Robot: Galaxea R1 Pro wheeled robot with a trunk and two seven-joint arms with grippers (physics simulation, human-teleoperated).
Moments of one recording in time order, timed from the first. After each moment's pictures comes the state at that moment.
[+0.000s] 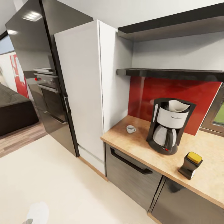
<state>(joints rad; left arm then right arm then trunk) -0.20 0.21 0.69 -0.39 0.26 0.06 -0.53 -0.25 -0.05 0.25 -0.02 -0.07 0.10 0.24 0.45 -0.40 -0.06</state>
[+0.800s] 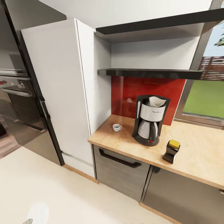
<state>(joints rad) -0.20 0.21 0.69 -0.39 0.27 0.06 -0.53 -0.25 -0.05 0.25 -0.02 -0.07 0.10 0.24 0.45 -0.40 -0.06</state>
